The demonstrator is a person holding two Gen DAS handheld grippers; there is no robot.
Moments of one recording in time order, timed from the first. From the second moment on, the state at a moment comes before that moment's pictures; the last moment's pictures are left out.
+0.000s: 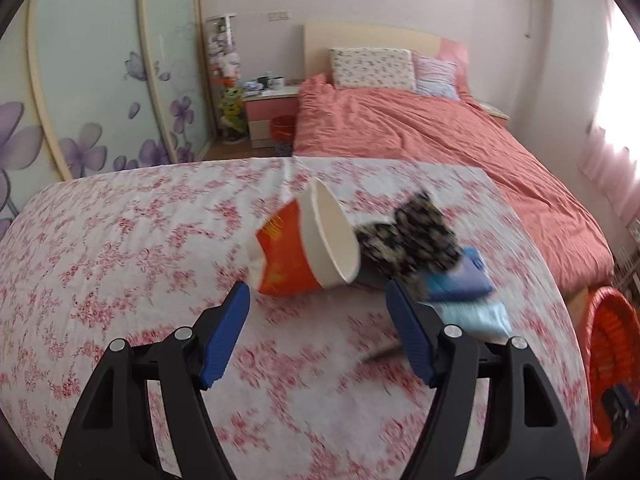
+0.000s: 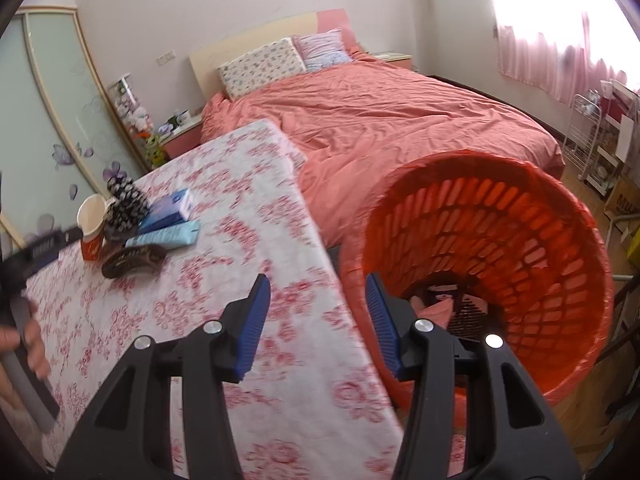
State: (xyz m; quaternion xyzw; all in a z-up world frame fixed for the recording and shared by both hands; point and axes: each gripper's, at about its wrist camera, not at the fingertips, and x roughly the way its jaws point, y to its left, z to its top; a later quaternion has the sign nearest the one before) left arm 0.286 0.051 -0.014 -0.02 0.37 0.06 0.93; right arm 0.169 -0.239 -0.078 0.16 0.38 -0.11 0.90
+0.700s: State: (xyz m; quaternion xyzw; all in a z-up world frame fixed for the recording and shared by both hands) left arm 0.279 0.131 -0.052 -0.01 0.42 0.08 0.91; right arm 0.219 -0.148 -0.088 0.12 0.40 -0.02 0.91
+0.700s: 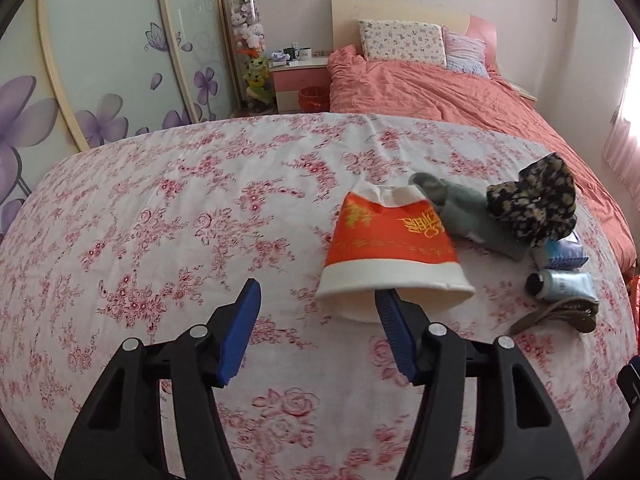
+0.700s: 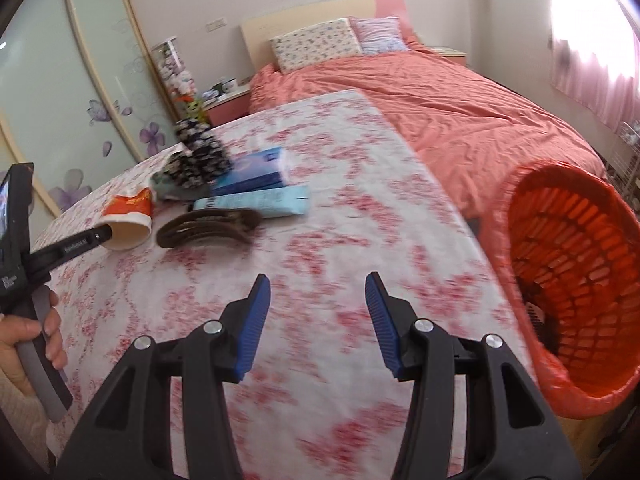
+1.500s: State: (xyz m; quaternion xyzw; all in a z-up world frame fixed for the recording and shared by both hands) left arm 0.304 0.145 -0.062 0.02 0.41 0.05 0.91; right arm 0.279 -0.102 -0.085 0.11 0.45 0.13 0.88
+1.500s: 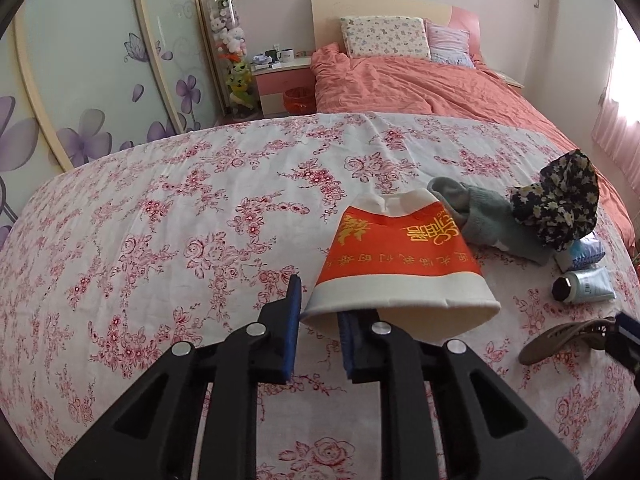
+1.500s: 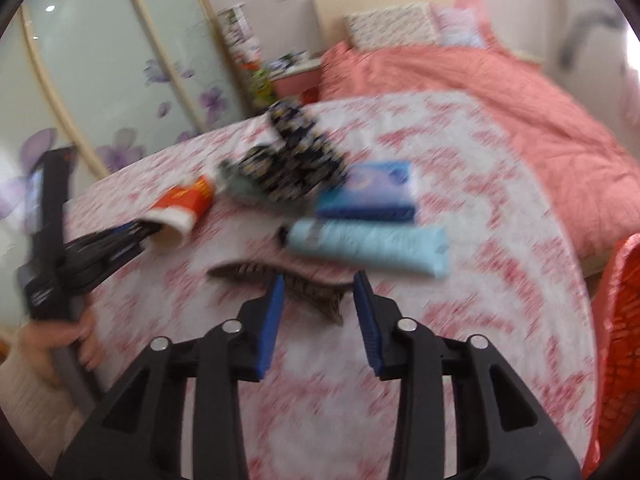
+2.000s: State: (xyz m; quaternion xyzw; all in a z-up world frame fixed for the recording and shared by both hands) left arm 0.311 0.148 -0.065 0.02 0.42 0.05 0.91; right arm 0.296 -0.087 -0.080 0.06 0.43 0.11 0.90
